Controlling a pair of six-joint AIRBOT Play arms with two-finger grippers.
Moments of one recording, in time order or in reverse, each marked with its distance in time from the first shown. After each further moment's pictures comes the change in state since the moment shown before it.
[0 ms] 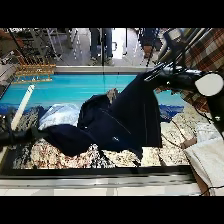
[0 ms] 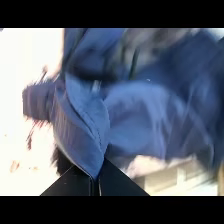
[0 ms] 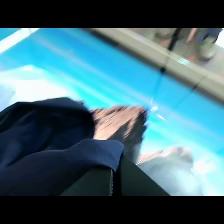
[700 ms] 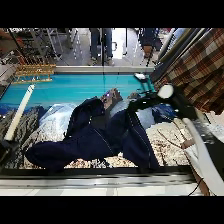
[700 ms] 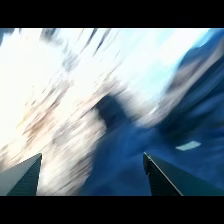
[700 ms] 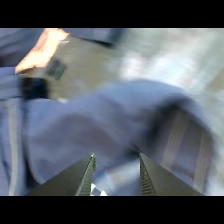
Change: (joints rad) left arm 0.469 0.124 -0.080 0.040 0.047 -0.044; right arm -0.050 -0.249 -0.097 0.062 0.201 0.158
